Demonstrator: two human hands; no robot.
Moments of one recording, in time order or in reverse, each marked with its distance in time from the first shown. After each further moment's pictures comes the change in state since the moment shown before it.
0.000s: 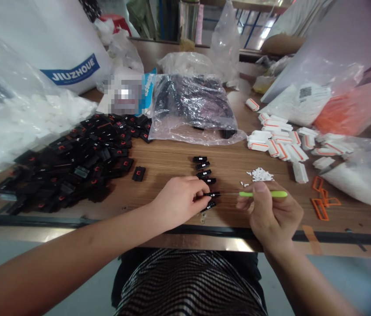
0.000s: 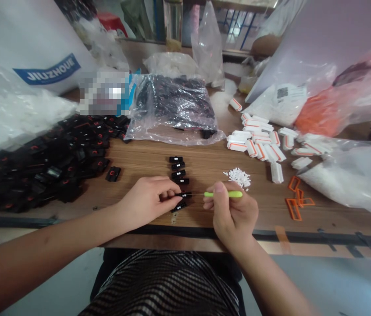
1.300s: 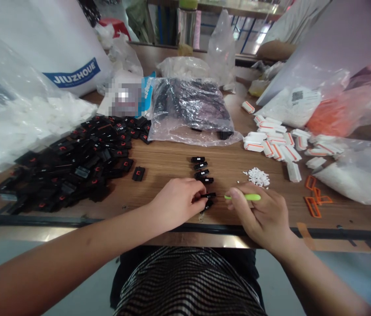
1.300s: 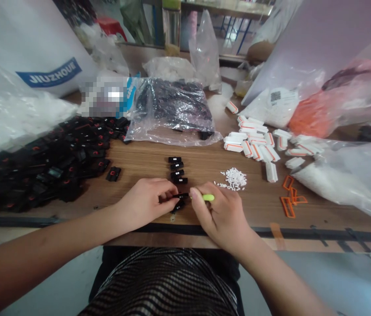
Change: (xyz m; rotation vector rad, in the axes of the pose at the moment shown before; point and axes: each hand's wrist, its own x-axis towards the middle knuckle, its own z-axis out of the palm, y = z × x) left_hand -0.001 0.010 -0.007 0.045 -0.100 -0.087; right_hand 0.015 -0.024 -0.013 -0.429 -0.428 -0.346
